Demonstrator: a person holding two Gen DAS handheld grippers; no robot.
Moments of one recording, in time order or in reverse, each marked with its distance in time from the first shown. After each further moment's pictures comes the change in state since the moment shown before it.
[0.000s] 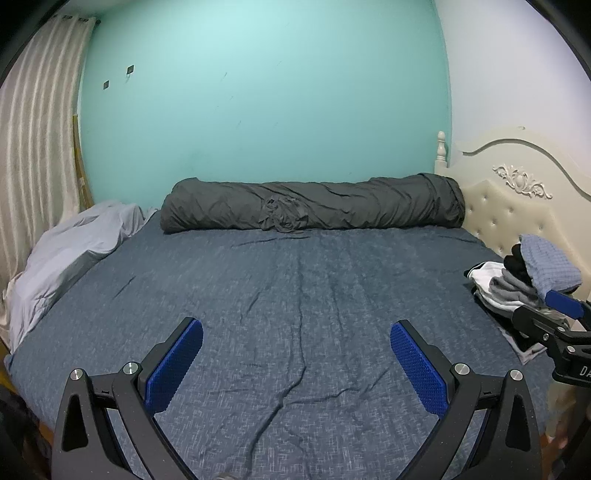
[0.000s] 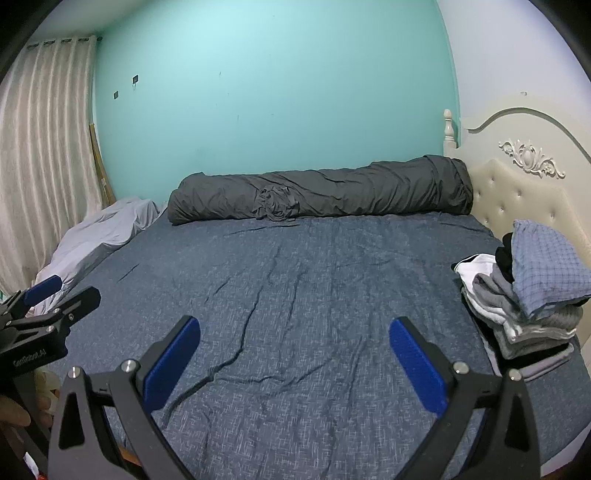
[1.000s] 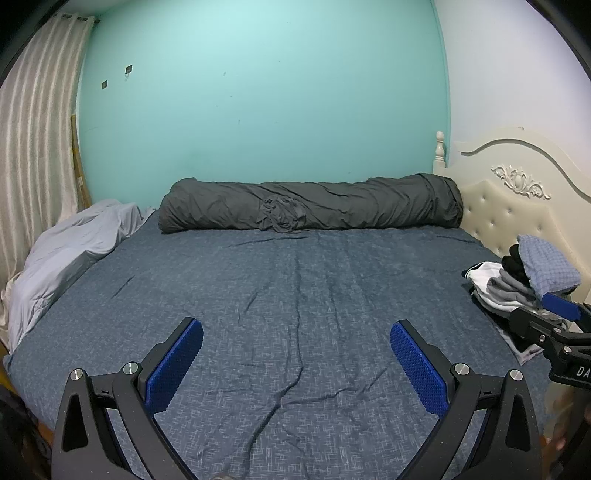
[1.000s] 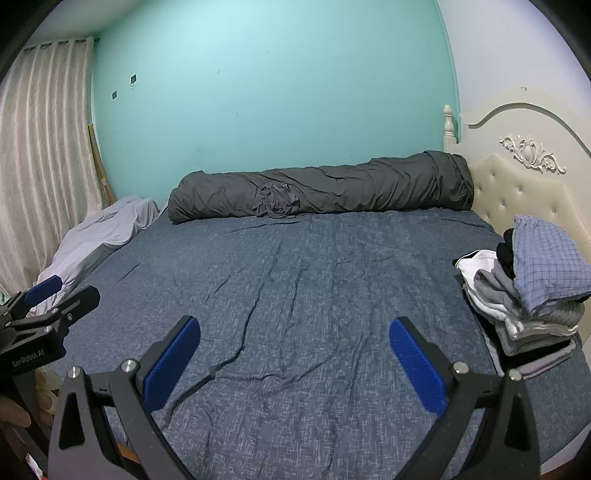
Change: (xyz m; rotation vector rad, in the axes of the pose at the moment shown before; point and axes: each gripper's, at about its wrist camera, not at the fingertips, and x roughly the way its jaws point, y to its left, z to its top) left arm 0.001 -0.009 0.001 -0.009 -0.001 -0.008; right arm 0.002 -0.002 -0.001 0.014 0.011 0.003
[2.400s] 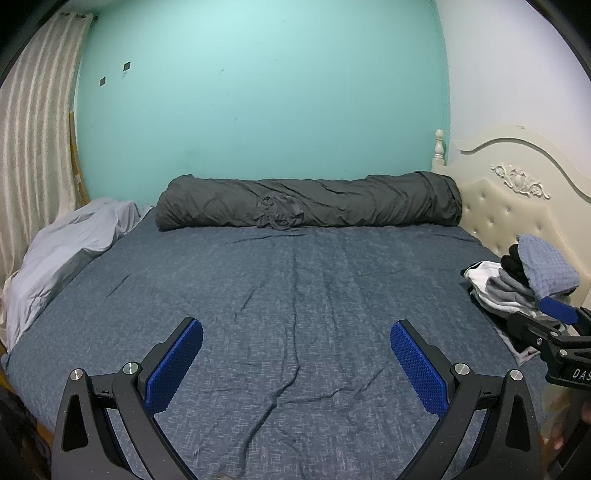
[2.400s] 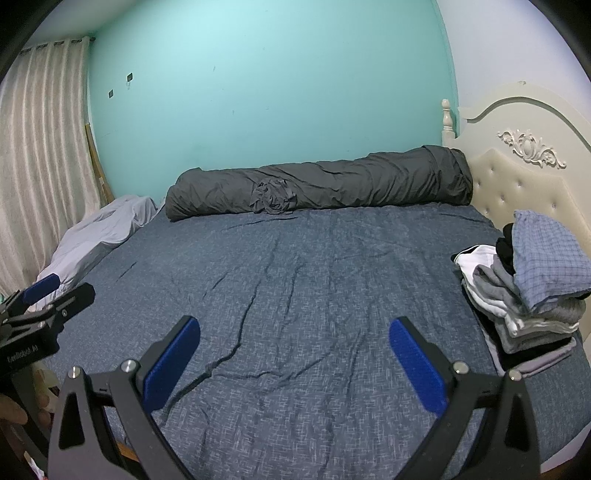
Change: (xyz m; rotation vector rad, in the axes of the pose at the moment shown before) left arm 0.012 0.002 0.001 -0.008 0.016 -0.003; right arm 0.008 -0.010 0.004 0.008 0.028 -0.001
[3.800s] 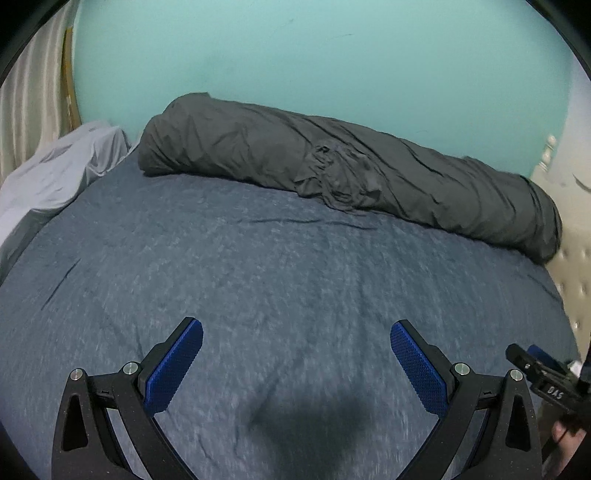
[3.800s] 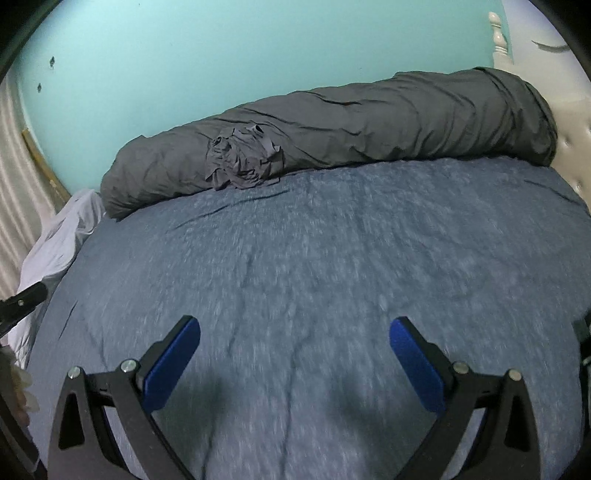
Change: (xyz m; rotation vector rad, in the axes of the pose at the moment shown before) left arm 0.467 0.144 0.156 -0.221 0.275 0.063; right arm 0.481 -0.039 0.165 0.122 0.255 0.022
